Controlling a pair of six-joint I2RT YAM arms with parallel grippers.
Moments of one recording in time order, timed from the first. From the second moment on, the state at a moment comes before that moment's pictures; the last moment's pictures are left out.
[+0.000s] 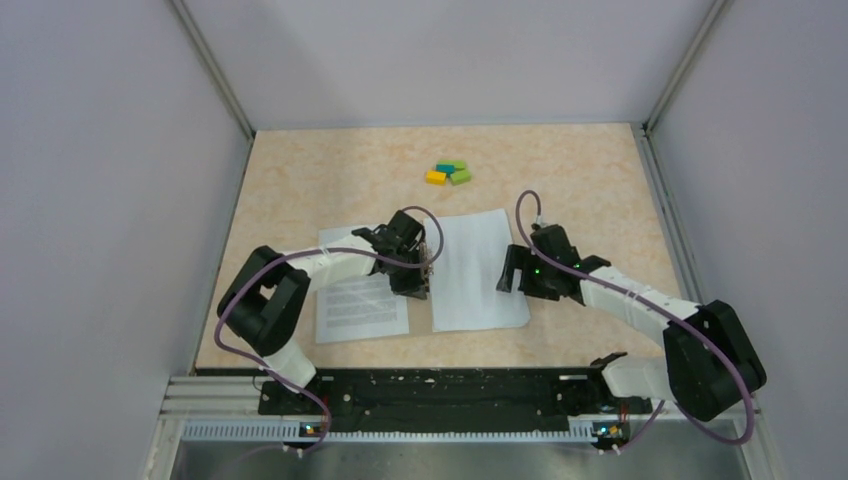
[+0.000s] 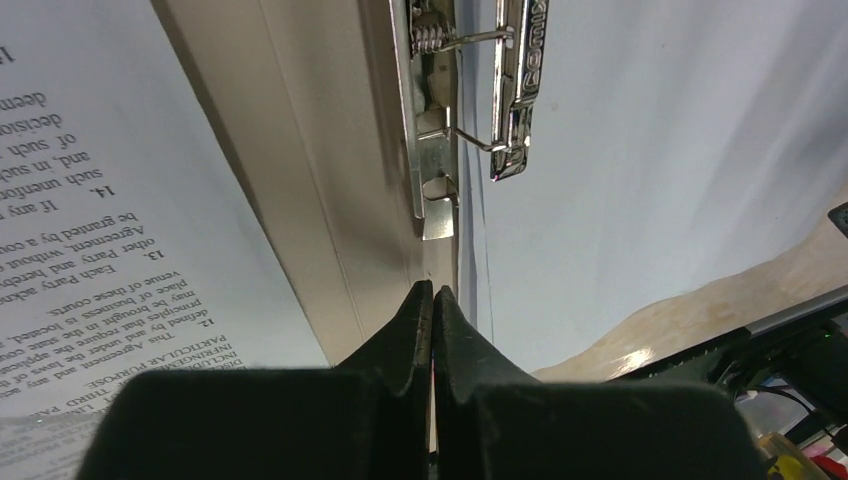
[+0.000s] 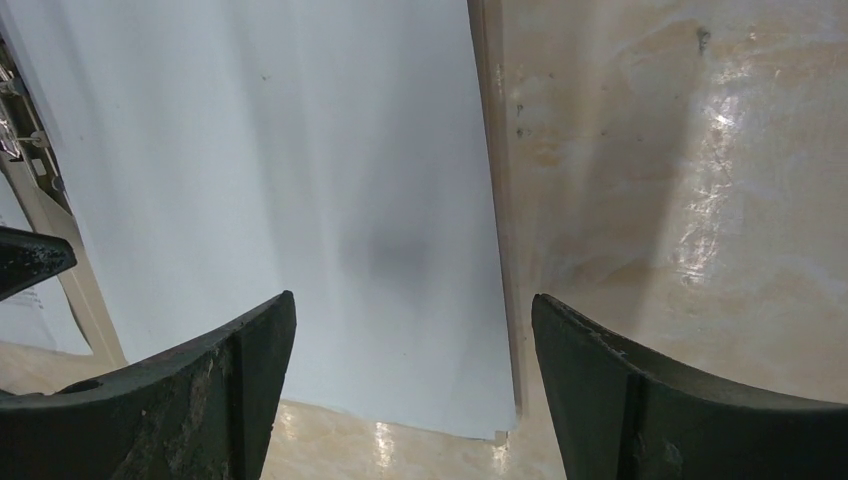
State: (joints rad) left arm -0.63 1.66 0.96 -0.47 0.21 -0.72; right arm 0.48 1.25 0.60 -0.32 -0.05 0.60
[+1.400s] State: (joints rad) left arm -0.67 1.67 0.93 -0.42 0.15 -0.84; right arm 0.55 1.26 0.58 -0.32 -0.03 0.64
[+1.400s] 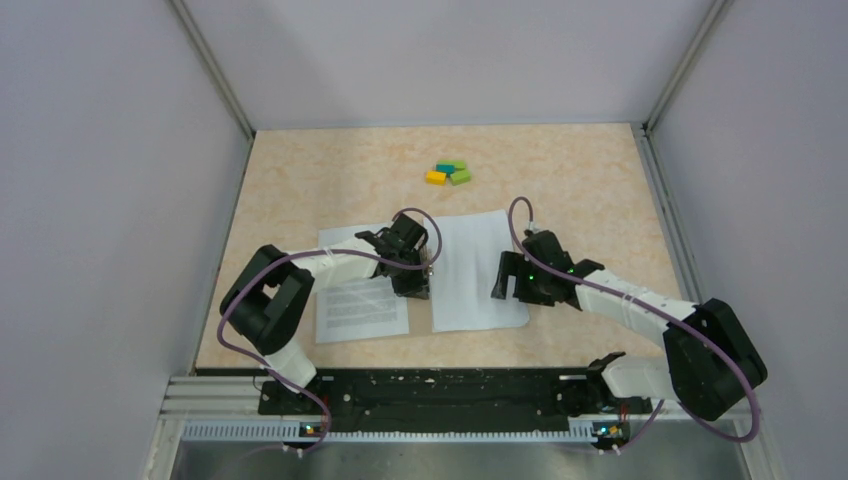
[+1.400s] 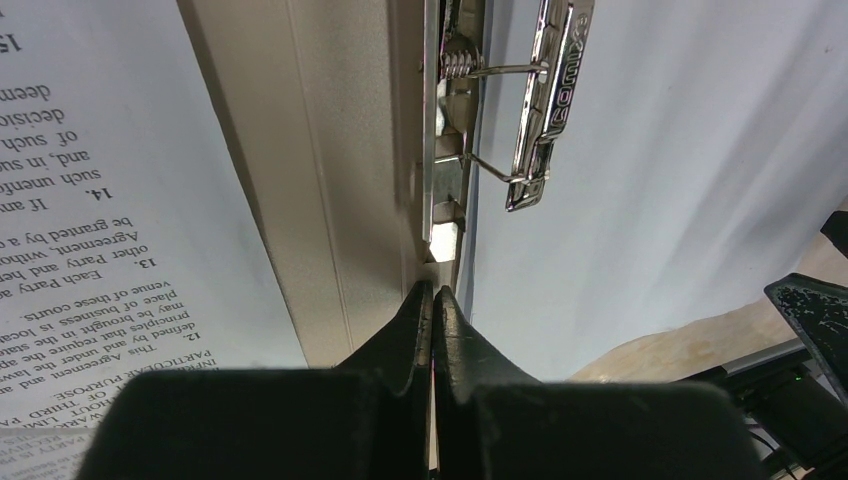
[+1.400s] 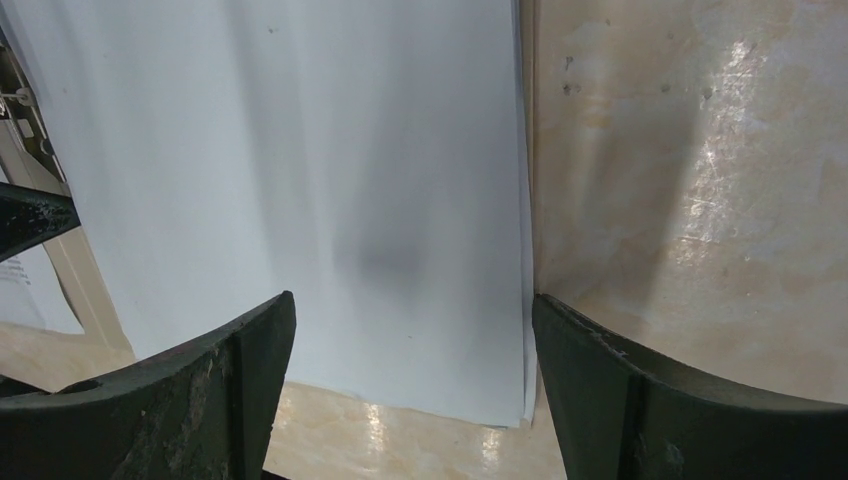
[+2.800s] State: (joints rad) left arm -0.67 1.68 0.93 -0.41 0.15 -0.84; right arm 0.60 1.23 0.59 -0.36 0.00 0.65
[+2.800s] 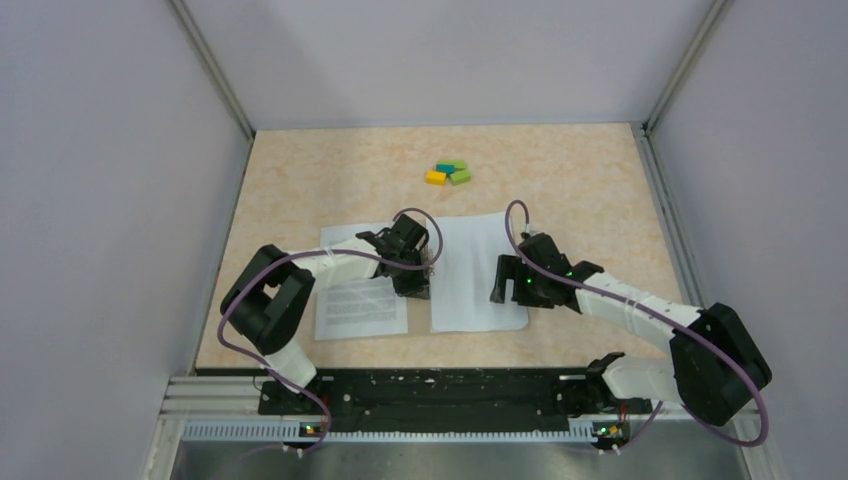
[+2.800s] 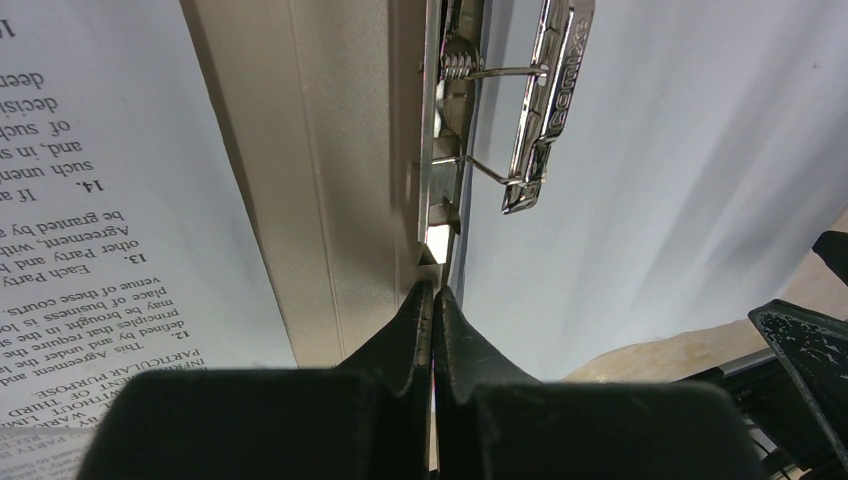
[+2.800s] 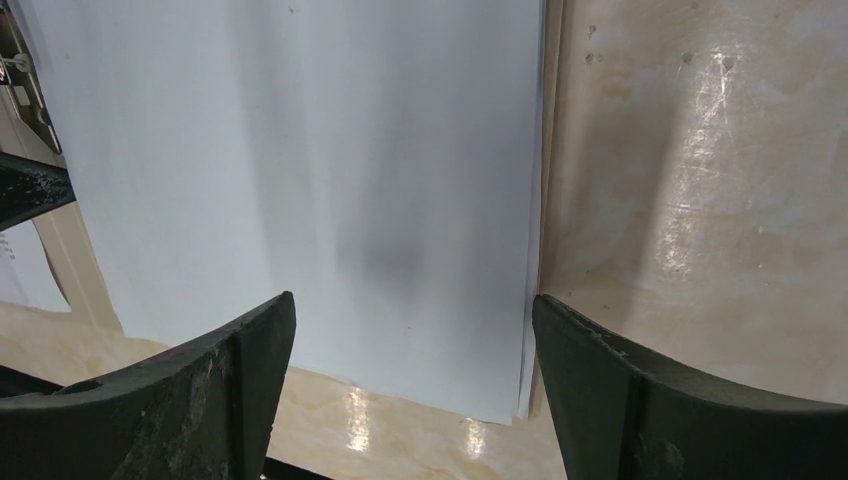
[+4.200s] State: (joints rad) left arm -0.67 1.68 0.93 -0.41 0.15 -0.84; right arm 0.63 1.14 0.53 -0.41 -0.03 0.71
